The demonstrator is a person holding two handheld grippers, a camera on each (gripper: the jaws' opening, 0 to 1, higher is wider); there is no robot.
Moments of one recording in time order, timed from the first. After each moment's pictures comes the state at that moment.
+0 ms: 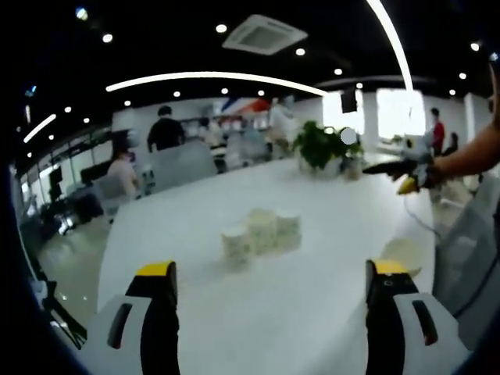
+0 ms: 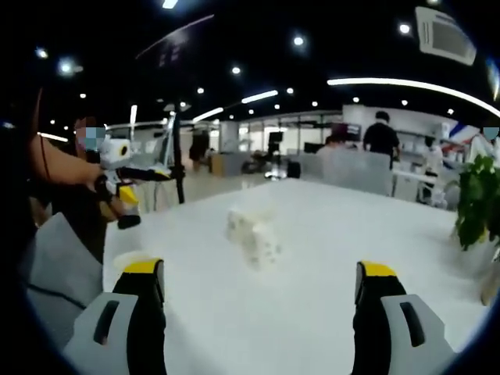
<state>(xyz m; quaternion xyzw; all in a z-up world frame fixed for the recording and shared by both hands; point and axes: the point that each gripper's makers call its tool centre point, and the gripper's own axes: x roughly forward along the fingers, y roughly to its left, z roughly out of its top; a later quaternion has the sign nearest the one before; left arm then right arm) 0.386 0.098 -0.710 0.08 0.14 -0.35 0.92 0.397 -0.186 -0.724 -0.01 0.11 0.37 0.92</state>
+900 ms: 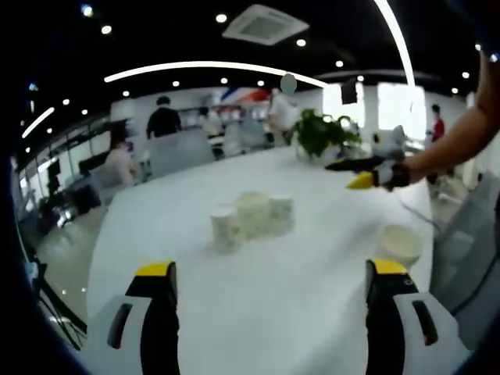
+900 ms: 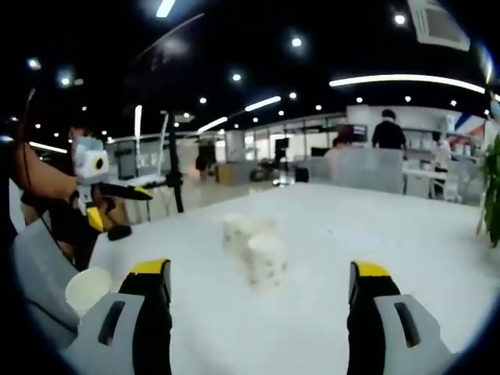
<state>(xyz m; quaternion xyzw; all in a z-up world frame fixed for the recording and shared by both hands) 0.375 0.097 -0.739 0.08 0.17 -0.35 0.92 0.458 -0.134 -0.750 -0.01 0.10 0.39 0.91</state>
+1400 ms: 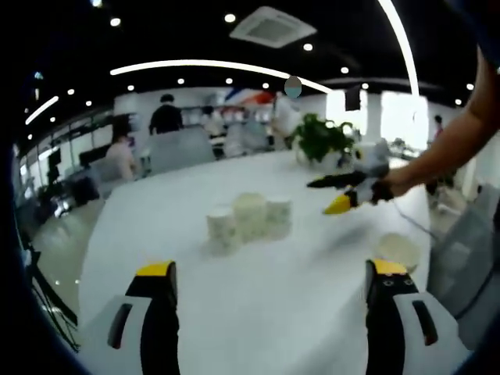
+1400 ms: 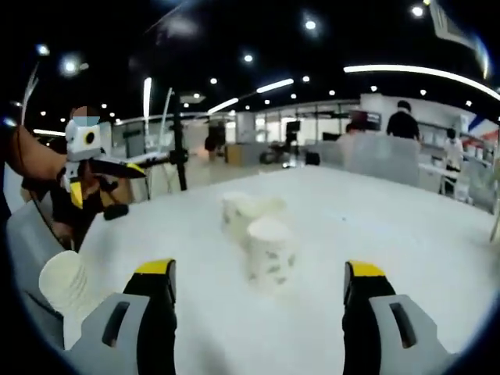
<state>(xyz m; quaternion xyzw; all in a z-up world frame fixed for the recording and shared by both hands) 0.375 0.093 -0.739 0.06 0.16 -0.35 0.92 0.485 -0.099 -0.783 -0.05 0.13 0.42 0.90</state>
